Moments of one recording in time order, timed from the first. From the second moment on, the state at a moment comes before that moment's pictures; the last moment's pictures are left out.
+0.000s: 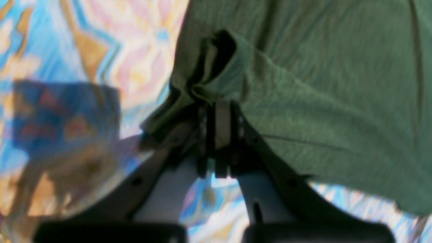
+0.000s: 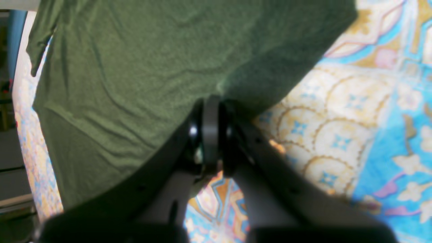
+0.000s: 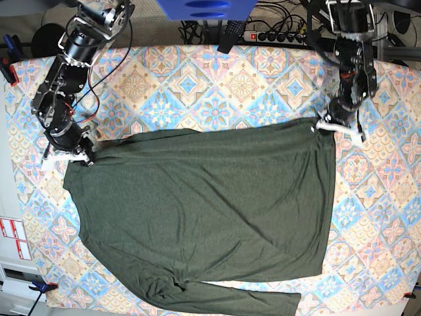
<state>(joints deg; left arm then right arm) 12.2 -15.2 -14.0 76.3 -42.9 0.1 33.0 2.8 4.0 36.6 78.2 35.3 9.6 -49.5</state>
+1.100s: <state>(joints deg) 18.7 -17.3 -17.5 81.3 -43.1 -0.6 32.9 0.8 4.0 36.5 78.8 35.2 9.6 -49.6</state>
